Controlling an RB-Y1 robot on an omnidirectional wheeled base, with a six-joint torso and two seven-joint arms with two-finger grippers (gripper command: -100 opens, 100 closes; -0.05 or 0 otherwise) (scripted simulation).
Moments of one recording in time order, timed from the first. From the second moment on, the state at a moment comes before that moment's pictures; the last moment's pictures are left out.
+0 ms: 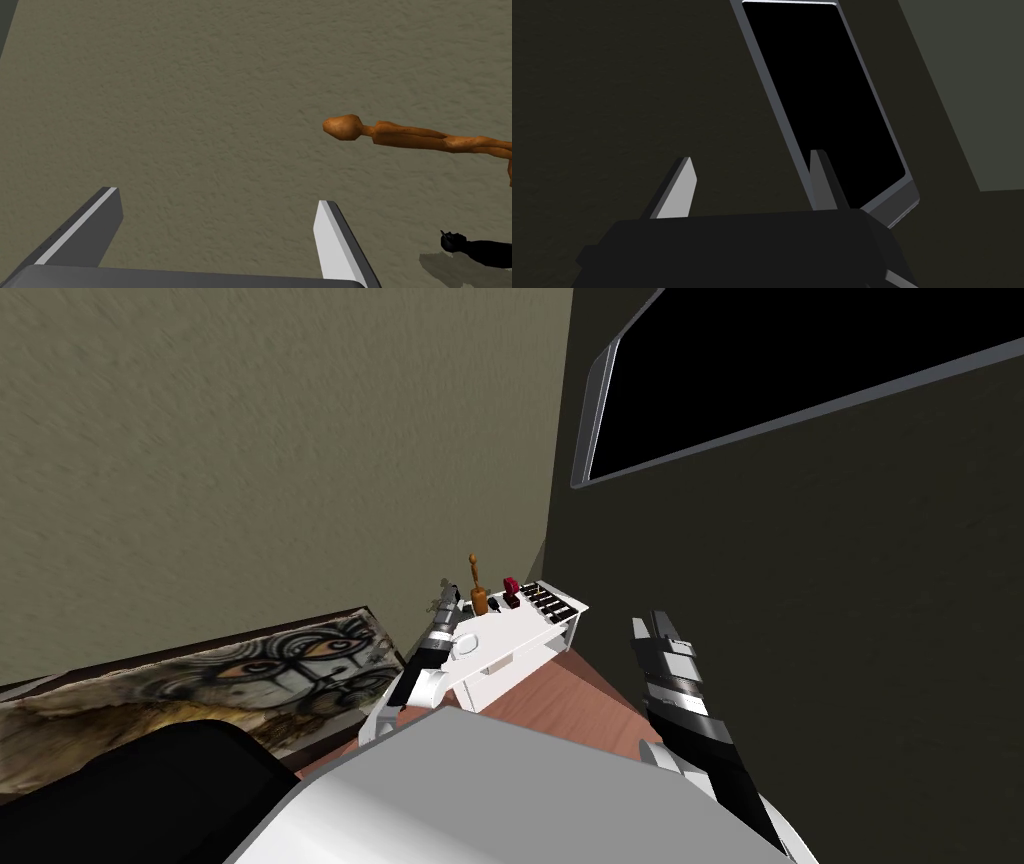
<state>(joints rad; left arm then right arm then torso) 0.41 0.13 0.05 -2.17 0.13 -0.26 -0.07 0.55 -0.02 -0.04 -2.26 0.08 -0.46 -0.05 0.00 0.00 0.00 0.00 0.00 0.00</state>
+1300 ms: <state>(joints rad) 0.32 0.16 0.14 -1.98 0.16 0.07 -0.04 0.55 -0.02 -0.04 -2.26 0.08 -0.46 -0.05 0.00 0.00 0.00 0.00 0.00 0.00</state>
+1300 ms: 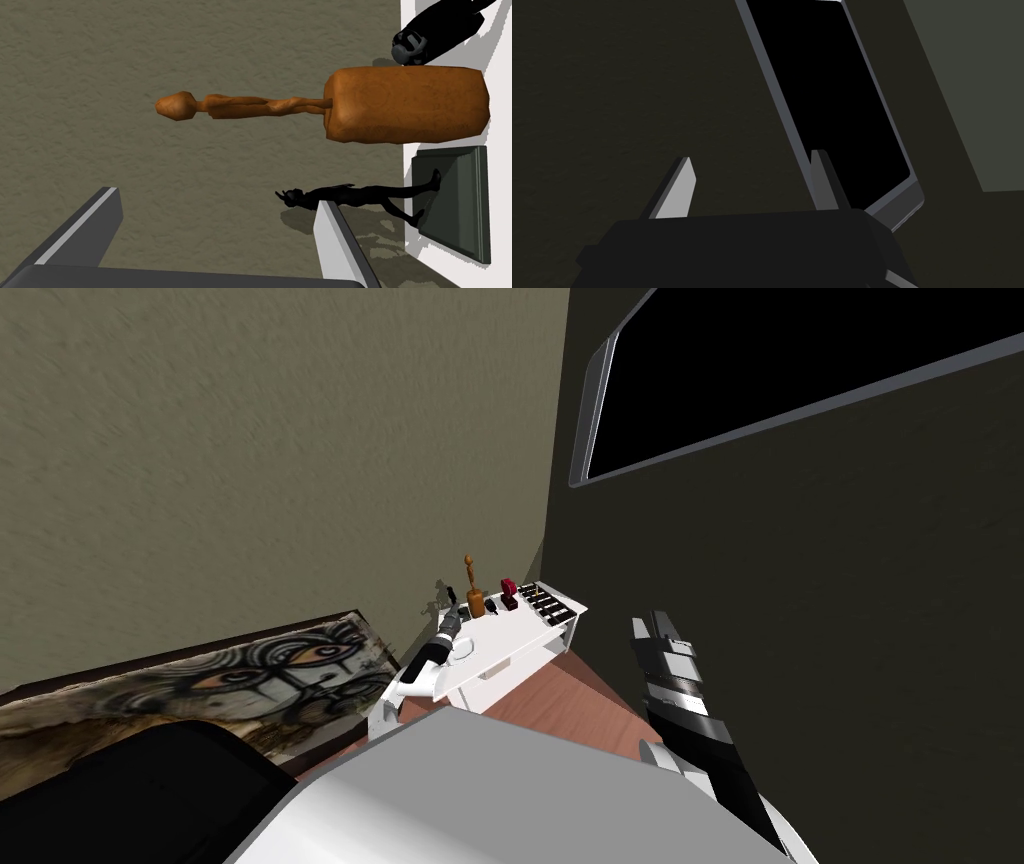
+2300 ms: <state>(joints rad) 0.26 0.16 0.19 -1.83 0.17 0.33 -0.03 0.55 -0.02 -0.04 -2.26 0.08 -0.46 -0.05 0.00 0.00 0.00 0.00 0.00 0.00</state>
